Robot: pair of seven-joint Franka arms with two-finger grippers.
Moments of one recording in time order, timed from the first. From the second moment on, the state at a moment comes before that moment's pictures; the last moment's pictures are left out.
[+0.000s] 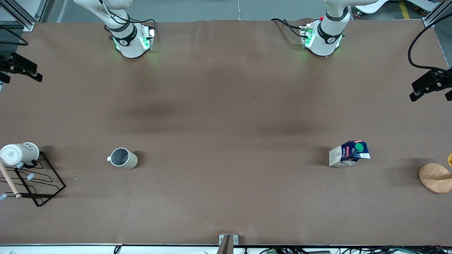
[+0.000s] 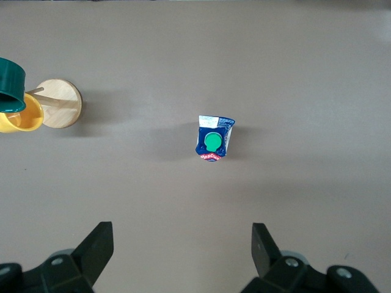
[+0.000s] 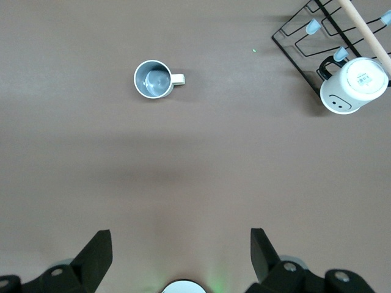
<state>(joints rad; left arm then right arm) 0.00 0.02 0.01 -1.48 0.01 1.61 0.02 -0.10 -0.04 0.02 -1.50 0.02 1.40 -0.11</state>
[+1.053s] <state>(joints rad) 0.00 0.21 -0.01 -1.51 0.00 1.63 -0.01 0.01 0.00 0.03 -1.76 0.02 1.78 -0.05</state>
